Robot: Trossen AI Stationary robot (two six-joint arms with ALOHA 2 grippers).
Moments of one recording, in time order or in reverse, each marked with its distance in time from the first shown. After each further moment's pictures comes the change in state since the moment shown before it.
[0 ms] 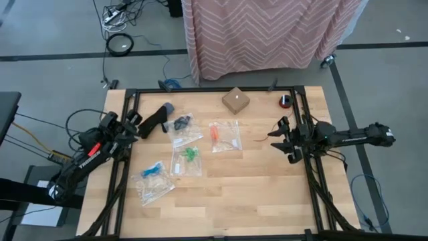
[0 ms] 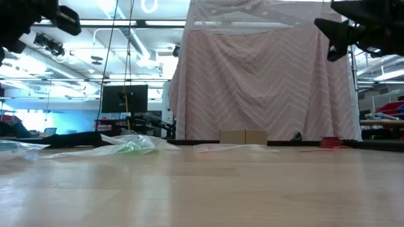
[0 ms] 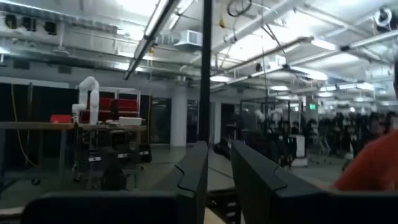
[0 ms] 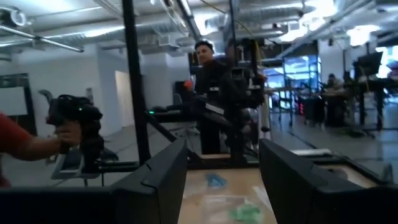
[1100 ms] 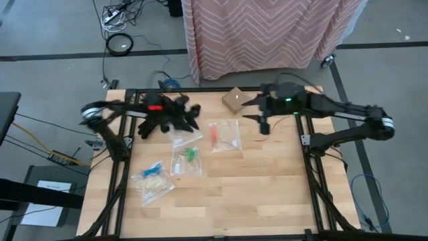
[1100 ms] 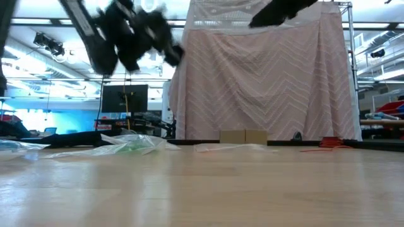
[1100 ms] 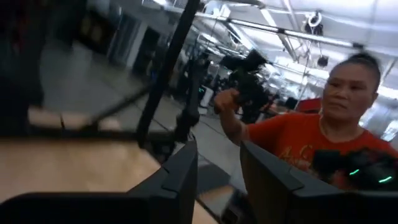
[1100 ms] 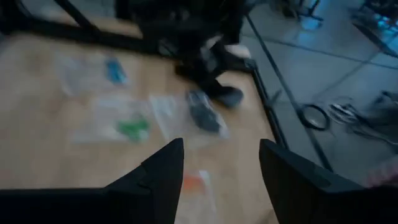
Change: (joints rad) left arm -0.446 1.329 0.678 0.045 0.156 0.208; right arm -0.264 0.814 1.032 -0.918 0.023 -0.416
